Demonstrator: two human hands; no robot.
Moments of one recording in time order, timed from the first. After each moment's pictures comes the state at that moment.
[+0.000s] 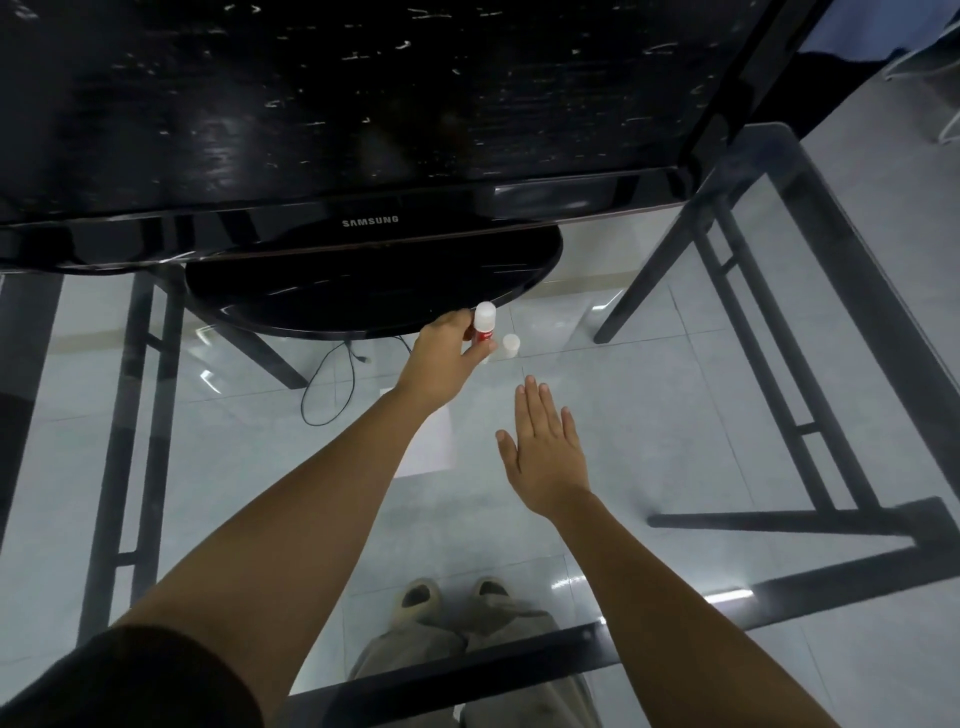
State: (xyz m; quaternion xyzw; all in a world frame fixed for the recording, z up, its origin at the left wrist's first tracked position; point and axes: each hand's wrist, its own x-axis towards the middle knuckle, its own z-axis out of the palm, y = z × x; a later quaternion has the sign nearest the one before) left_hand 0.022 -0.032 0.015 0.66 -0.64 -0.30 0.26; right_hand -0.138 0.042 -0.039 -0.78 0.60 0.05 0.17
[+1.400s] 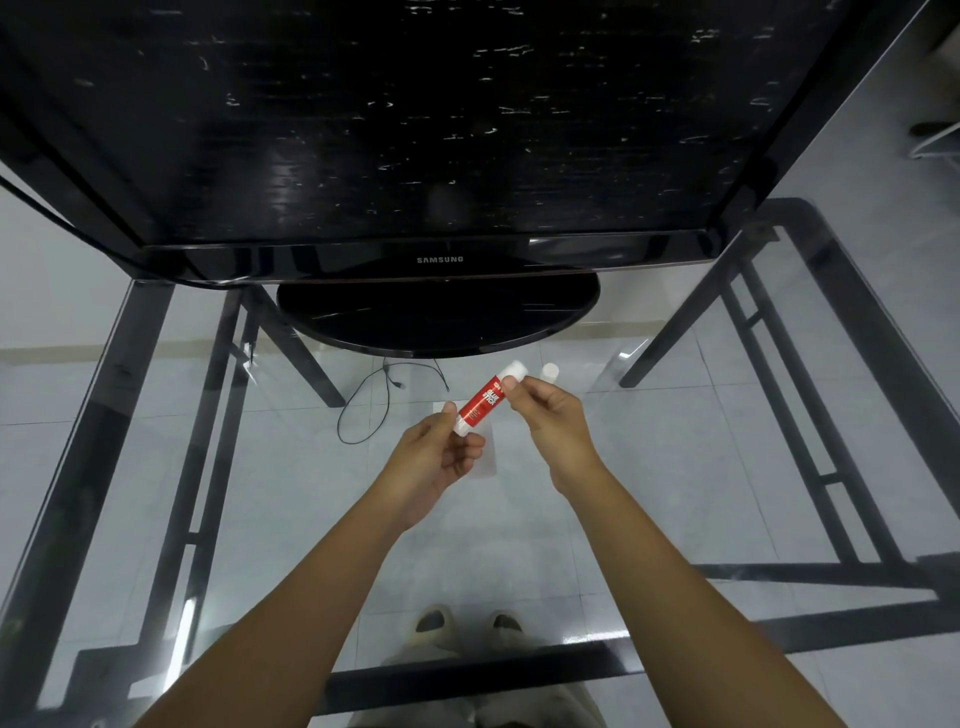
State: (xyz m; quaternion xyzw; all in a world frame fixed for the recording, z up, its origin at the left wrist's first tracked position) left_hand 0.065 0.087 0.062 0.57 -0.18 -0.67 0.45; right_hand -0.080 0.031 0.070 -0.45 0.56 -0.34 0.60
